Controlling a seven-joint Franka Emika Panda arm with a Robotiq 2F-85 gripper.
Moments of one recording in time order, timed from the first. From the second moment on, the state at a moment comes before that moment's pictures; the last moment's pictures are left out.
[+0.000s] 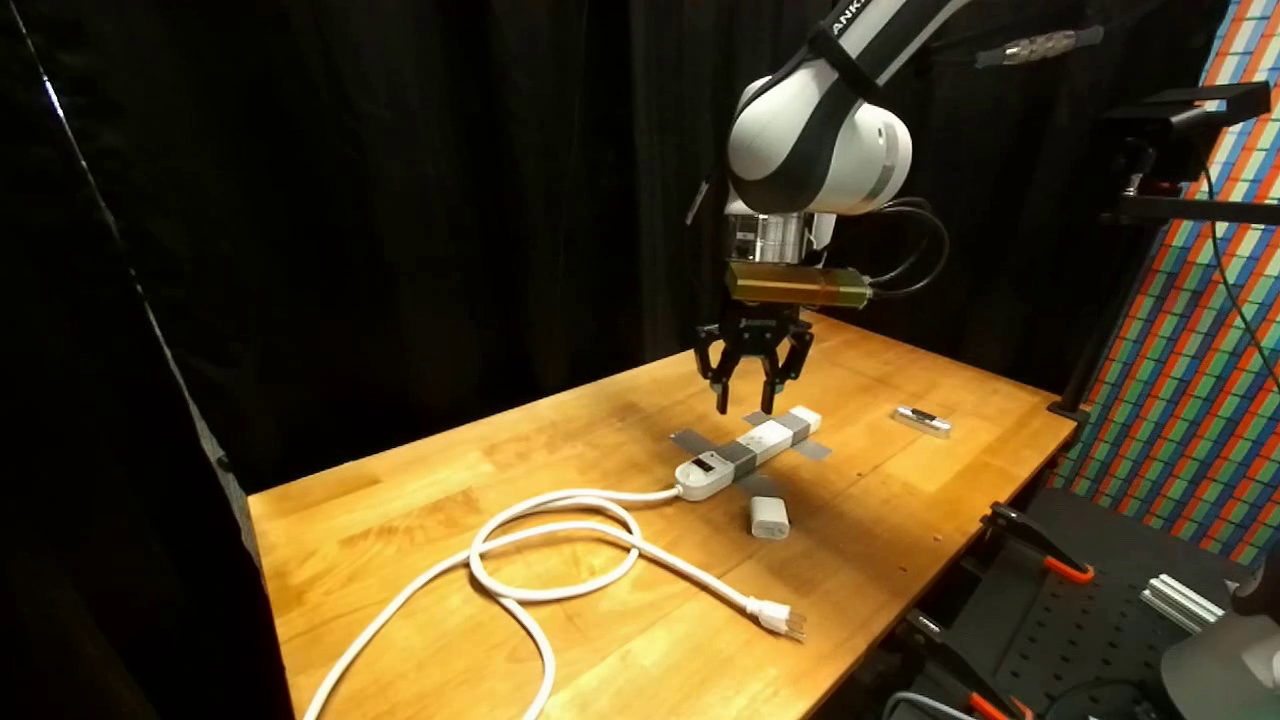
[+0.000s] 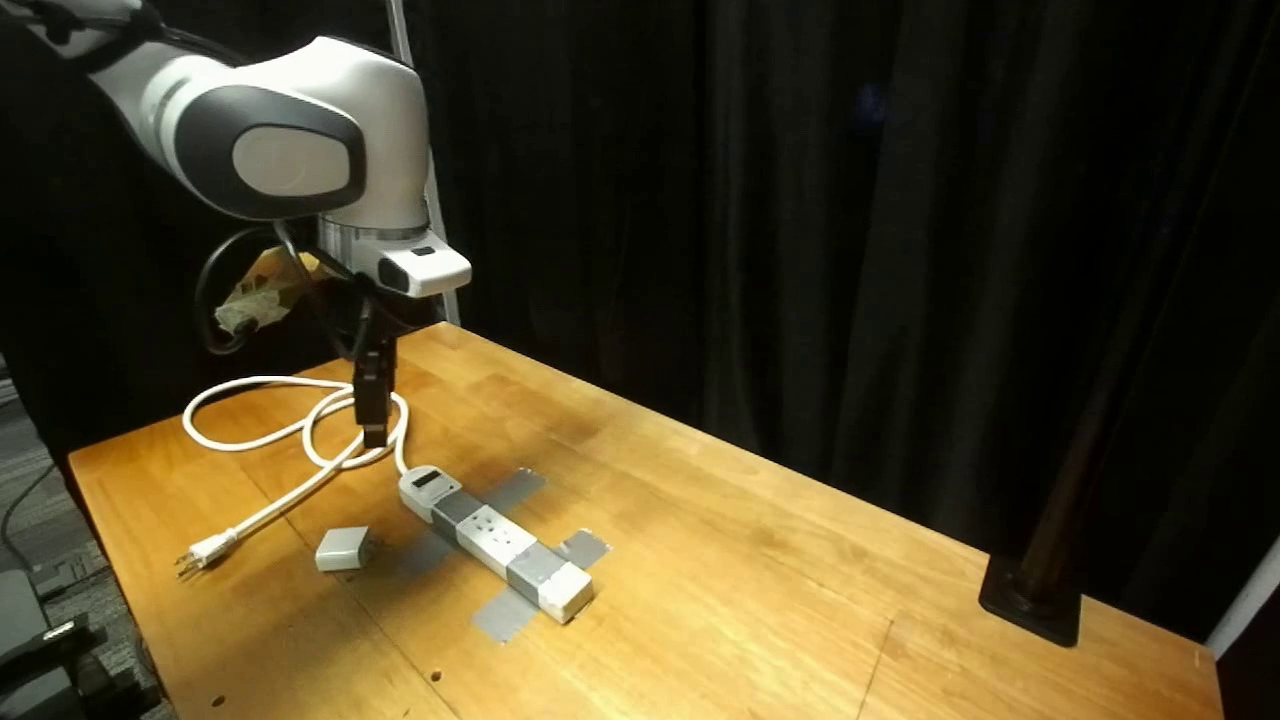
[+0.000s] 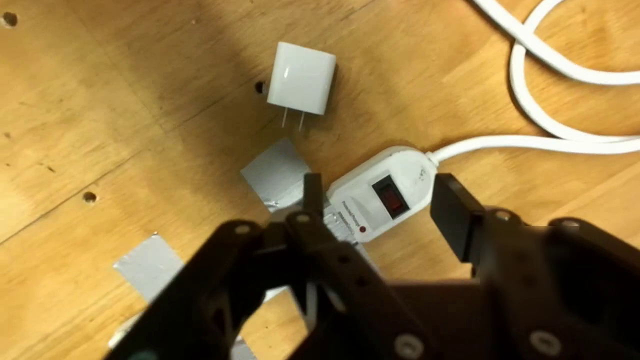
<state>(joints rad) 0.15 0.16 -0.04 -2.36 0.20 2.40 0.51</state>
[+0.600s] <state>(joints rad) 0.15 0.28 -0.04 -2.50 0.19 2.71 0.63</state>
